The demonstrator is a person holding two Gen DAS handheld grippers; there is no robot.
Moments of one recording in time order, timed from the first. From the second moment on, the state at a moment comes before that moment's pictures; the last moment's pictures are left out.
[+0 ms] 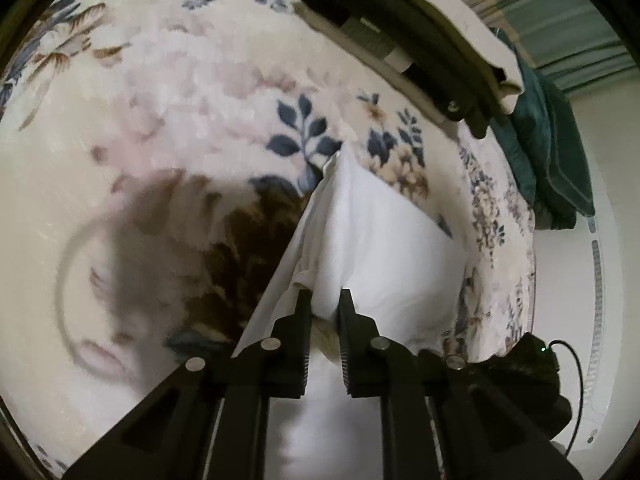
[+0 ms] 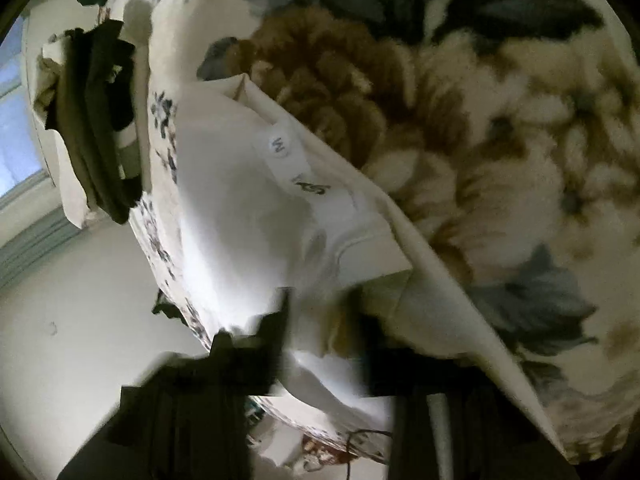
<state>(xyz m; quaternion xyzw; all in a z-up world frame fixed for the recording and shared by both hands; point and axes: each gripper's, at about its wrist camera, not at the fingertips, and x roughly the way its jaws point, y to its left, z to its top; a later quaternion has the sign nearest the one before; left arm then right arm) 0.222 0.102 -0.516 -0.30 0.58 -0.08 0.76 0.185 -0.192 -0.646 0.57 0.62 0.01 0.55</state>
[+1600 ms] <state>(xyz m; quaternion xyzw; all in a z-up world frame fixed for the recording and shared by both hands) -0.024 0.123 -0.548 -0.26 0.71 -0.15 0.64 -0.055 -0.190 -0.633 0.37 0.78 0.12 0.49</state>
